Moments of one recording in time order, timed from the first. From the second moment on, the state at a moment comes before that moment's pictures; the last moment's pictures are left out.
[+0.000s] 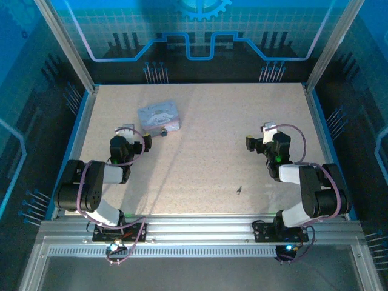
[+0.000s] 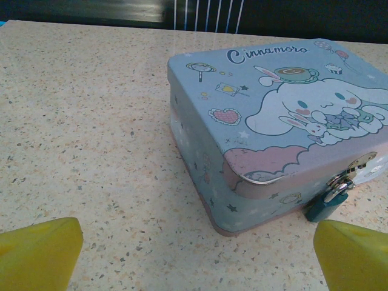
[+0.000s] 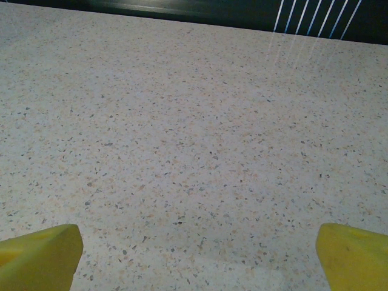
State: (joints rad) left arm 0.02 1.56 0.37 0.83 0.03 -0.09; right arm 0.05 1.49 0.42 0.66 -0.05 -0.08
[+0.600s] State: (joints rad) left arm 0.01 1.45 0.29 0.85 0.01 -0.09; right arm 0.05 1.43 0.44 0.55 -0.02 -0.07
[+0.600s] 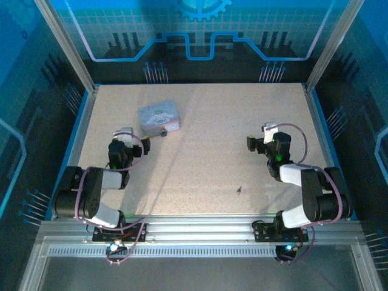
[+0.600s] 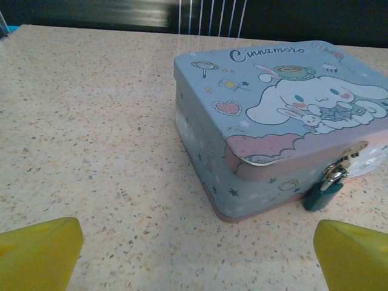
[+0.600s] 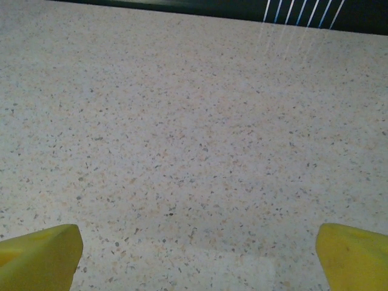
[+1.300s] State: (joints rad) left arm -0.24 1.05 0.56 -0.03 0.11 -0.73; right arm 0.24 1.11 0.76 -0.40 -0.03 0.35
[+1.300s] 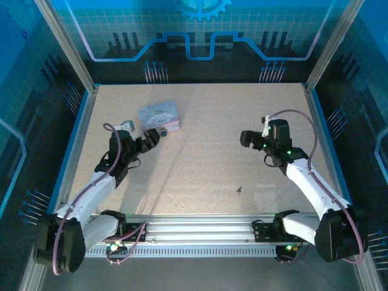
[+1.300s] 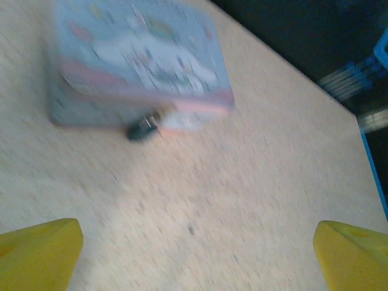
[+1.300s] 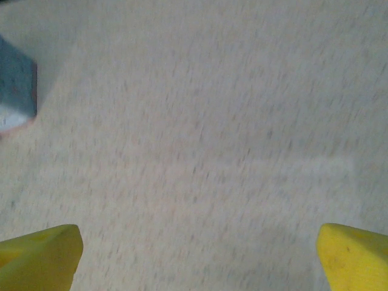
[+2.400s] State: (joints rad) left arm -0.75 1.27 0.59 0.09 0.08 -0.98; right arm 0.62 0.88 0.43 -0.64 -0.06 0.72
